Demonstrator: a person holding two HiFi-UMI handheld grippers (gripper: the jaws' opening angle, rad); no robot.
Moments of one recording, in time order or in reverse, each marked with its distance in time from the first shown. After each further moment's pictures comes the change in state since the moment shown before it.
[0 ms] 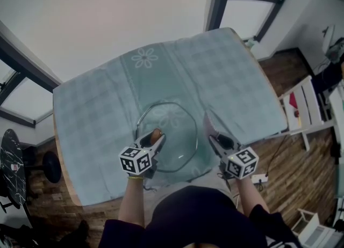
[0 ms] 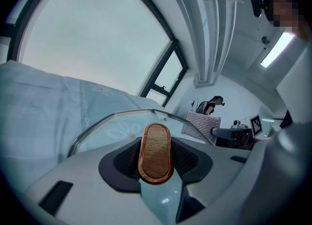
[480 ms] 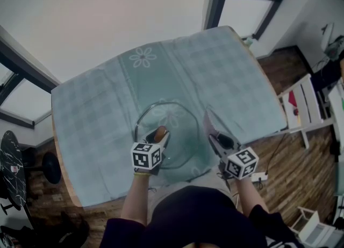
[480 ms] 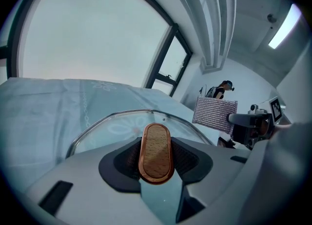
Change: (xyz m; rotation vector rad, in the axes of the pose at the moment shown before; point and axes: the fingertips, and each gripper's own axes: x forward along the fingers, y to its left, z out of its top) left arm 0.034 0.007 -0.018 0.073 0.125 0.129; right arm 0.000 -0.002 0.003 0.012 -0.020 -0.017
